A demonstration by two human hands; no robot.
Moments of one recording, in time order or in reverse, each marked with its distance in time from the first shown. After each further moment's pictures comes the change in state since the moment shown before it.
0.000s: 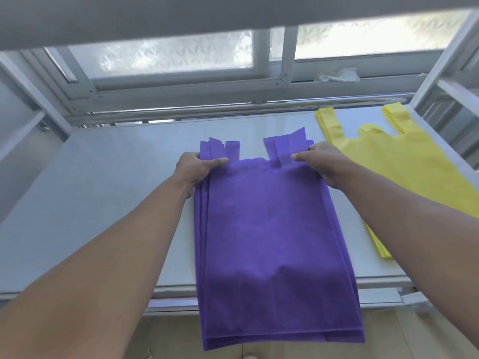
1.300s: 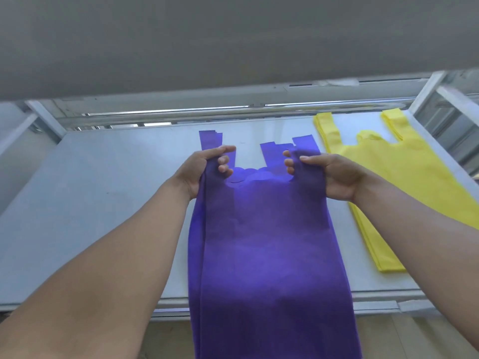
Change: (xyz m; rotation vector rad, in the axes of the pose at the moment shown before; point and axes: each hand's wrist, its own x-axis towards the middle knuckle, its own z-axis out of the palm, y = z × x) left_hand -0.002 0.023 0.020 -0.592 -0.469 -0.078; right_hand 0.001 0.016 -0.035 0.593 -0.558 0.033
